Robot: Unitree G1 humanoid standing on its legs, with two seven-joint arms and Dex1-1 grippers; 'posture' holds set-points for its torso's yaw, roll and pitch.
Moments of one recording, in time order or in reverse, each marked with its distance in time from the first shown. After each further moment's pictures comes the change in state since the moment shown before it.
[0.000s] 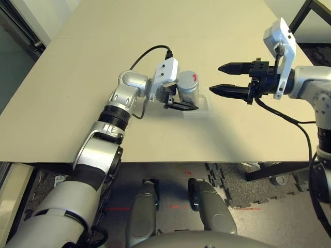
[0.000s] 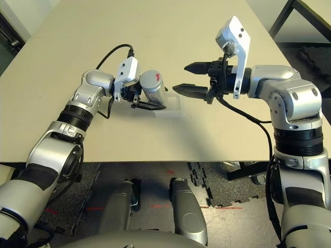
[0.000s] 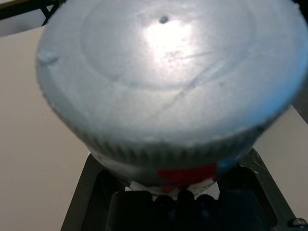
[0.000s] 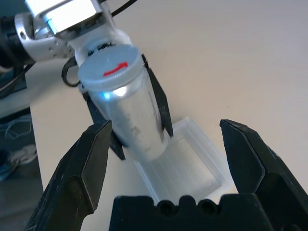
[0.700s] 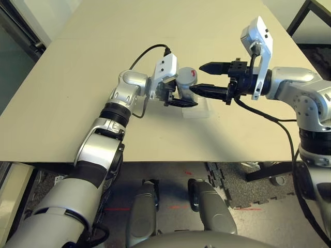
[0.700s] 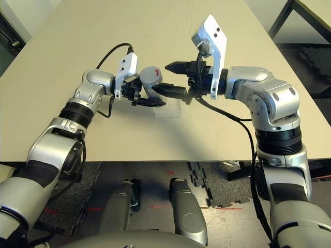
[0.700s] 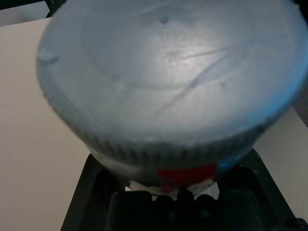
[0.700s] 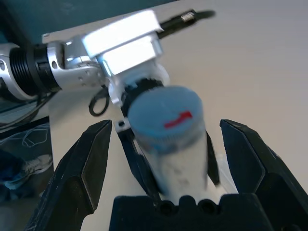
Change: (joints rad) left arm -0.022 -0.017 0.017 0.049 0.001 0.032 0.017; right arm -0.058 0.110 0.094 -0.039 0.050 0.025 -0.099
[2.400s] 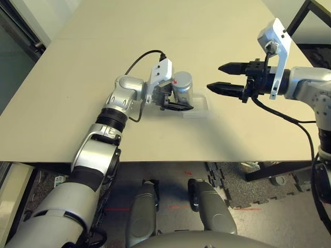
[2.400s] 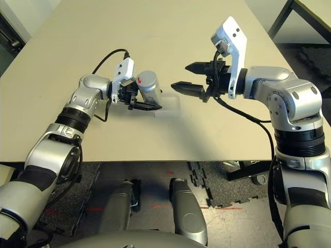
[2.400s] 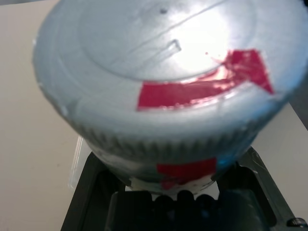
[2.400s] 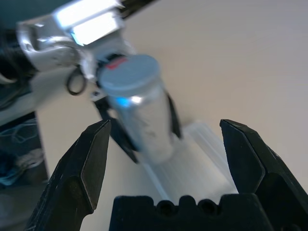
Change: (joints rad) left arm 0.063 0.034 0.003 -0.066 0.000 0.062 0.003; right arm 0.053 -0.126 -0.050 -0.016 0.066 0.042 -0.012
